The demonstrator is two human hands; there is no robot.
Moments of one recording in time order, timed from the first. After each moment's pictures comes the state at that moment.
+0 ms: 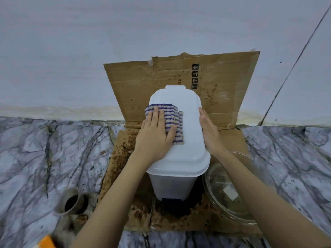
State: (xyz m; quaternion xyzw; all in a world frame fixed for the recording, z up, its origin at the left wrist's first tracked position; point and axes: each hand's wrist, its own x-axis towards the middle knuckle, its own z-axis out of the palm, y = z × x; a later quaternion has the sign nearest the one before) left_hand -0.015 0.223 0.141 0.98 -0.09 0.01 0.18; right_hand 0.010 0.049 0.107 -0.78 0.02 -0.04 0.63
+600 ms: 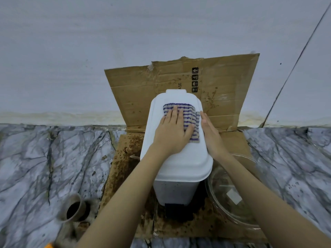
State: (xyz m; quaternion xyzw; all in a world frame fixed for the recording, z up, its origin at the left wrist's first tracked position) left_hand 0.010 0.187 0.148 0.98 -0.14 -0.02 0.15; right_hand 0.010 0.049 0.108 -0.76 0.02 -0.03 0.65
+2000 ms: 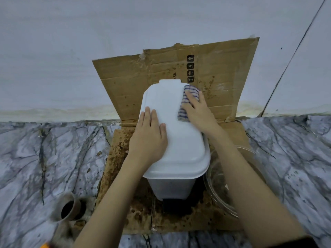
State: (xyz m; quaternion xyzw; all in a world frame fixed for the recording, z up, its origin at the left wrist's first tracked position) left_hand -0.014 0.218 0.141 0.98 -0.06 -0.02 0.18; right_hand 0.055 0.058 0.132 -0.91 0.03 0.01 0.41
